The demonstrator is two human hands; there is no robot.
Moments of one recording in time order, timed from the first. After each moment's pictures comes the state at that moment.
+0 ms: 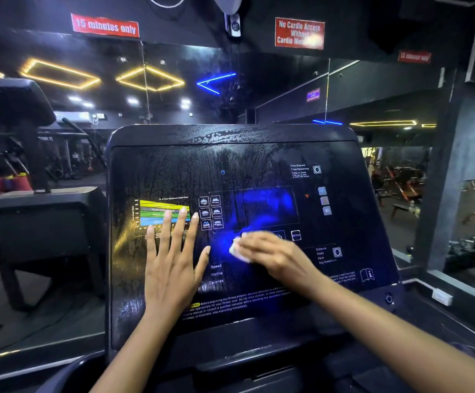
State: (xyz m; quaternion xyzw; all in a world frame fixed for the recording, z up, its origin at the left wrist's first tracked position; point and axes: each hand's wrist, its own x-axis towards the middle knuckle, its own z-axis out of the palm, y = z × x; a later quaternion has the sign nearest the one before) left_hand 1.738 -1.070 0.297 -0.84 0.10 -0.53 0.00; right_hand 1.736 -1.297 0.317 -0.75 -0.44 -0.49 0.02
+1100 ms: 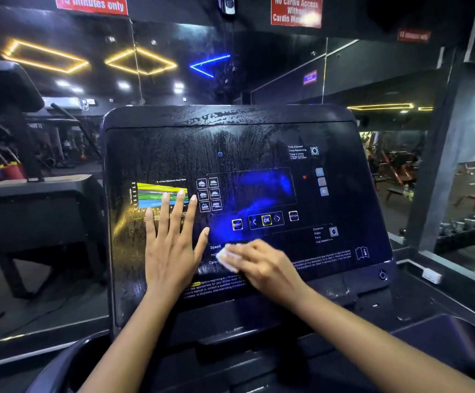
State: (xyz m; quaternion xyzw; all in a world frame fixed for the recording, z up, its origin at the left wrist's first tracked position) left_hand 1.742 -1.068 0.295 -0.84 0.11 -0.54 0.00; right_hand 1.710 -1.267 0.274 -0.78 -0.38 -0.50 0.07
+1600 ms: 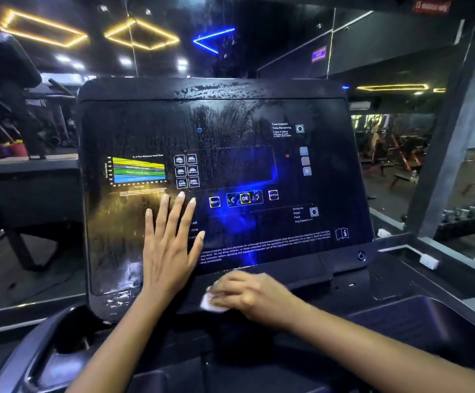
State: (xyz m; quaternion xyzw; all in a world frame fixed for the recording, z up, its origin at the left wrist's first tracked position) left_hand 1.712 -1.100 0.261 -0.84 0.15 -0.52 -0.04; right_hand 1.663 -1.298 0.231 -0.82 -0.49 -0.30 0.05
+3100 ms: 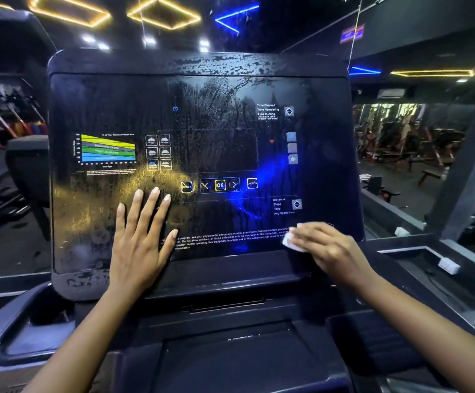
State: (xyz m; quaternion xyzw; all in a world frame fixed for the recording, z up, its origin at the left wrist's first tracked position) left_hand 1.702 -1.110 0.239 -0.86 0.11 -0.50 0.01; right_hand 1.694 -1.465 0.248 -0.80 -0.38 -0.46 0.05
